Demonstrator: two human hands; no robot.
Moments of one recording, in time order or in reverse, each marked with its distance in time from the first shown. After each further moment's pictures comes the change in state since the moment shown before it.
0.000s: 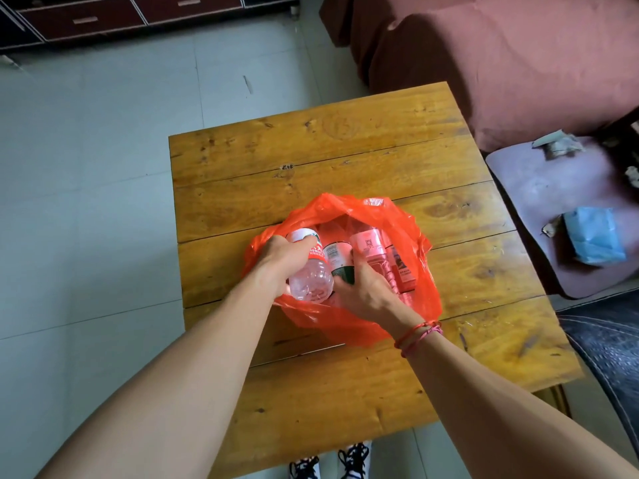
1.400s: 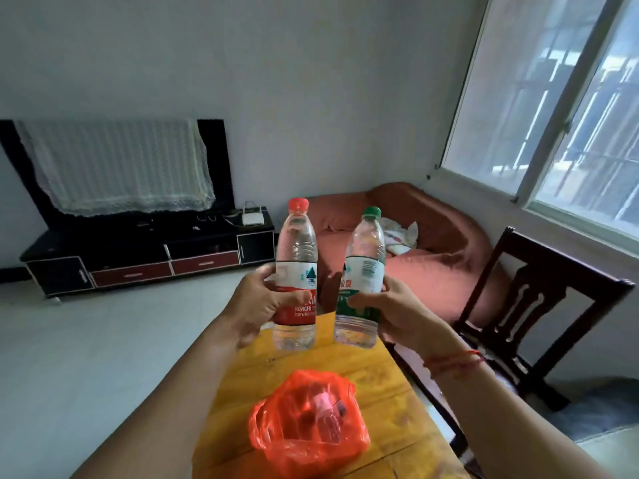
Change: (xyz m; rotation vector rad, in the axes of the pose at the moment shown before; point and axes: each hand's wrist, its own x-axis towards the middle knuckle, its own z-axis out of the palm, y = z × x) left_hand -0.394 0.118 -0.168 -0.350 -0.340 0.896; right_hand -0.364 -0.193 -0.212 0.670 0.145 -0.530
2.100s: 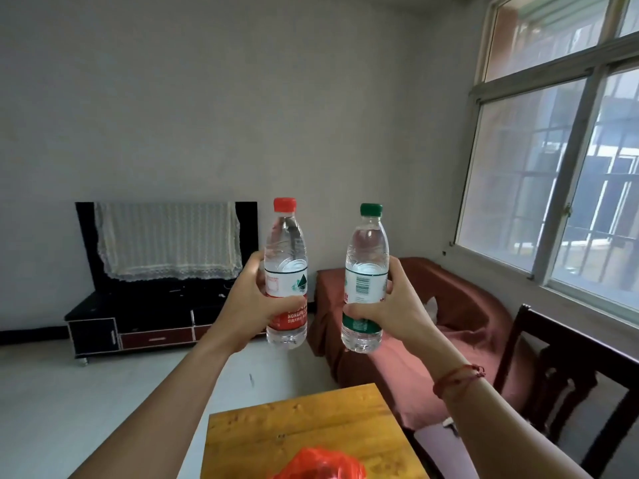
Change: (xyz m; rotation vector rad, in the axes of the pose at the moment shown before) left_hand -0.060 0.102 0.003 0.257 0.193 0.512; right_hand -0.043 -0.104 0.013 -0.392 0.179 -0.537
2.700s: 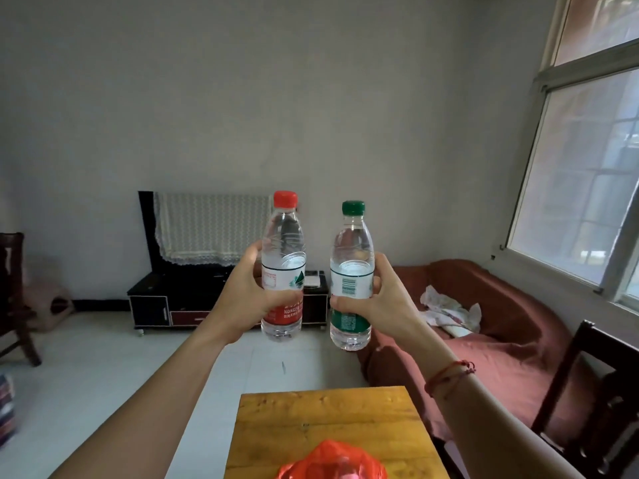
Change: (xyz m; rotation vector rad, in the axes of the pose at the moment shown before) left_hand -0.015 0.002 -0.026 0.117 0.148 -0.029; right_hand 0.017 0.000 0.039 0.082 -0.209 -0.054
